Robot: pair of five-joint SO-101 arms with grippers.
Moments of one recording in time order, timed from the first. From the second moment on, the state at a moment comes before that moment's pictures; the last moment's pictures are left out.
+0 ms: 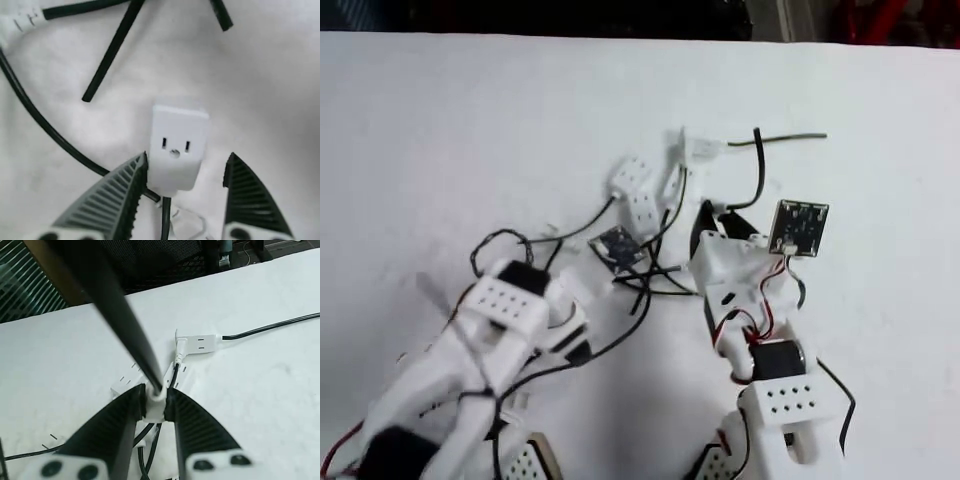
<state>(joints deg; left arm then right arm) 17.5 -25.3 57.0 65.0 -27.0 -11.5 -66.6 79.6 16.4 -15.6</state>
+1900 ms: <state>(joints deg) 6.2 9.9 27.2 69.2 -29.0 -11.5 -66.6 79.6 16.4 -14.2</state>
